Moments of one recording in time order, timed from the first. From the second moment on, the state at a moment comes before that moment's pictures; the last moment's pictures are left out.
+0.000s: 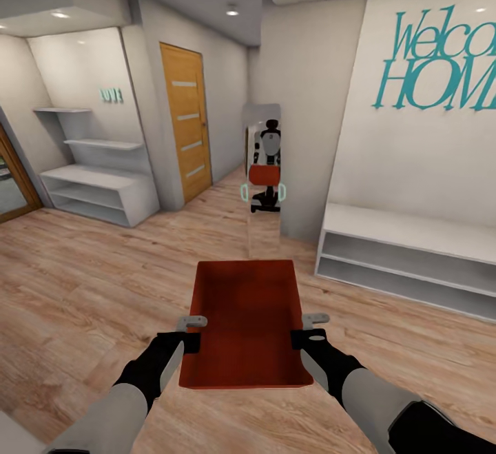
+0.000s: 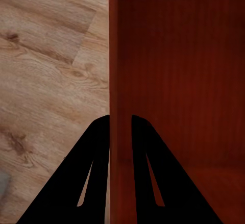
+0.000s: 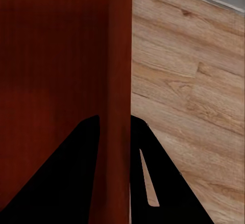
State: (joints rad) left arm -0.67 -0.10 0.01 -0.53 0.00 0.45 0.09; right arm -0.80 0.08 0.58 -0.24 -0.50 0.12 -0.29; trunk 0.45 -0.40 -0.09
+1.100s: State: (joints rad) left arm -0.67 -0.10 0.01 -0.53 0.00 0.45 0.09; right arm -0.80 0.08 0.58 -0.24 -0.50 0.12 -0.29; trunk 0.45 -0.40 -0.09
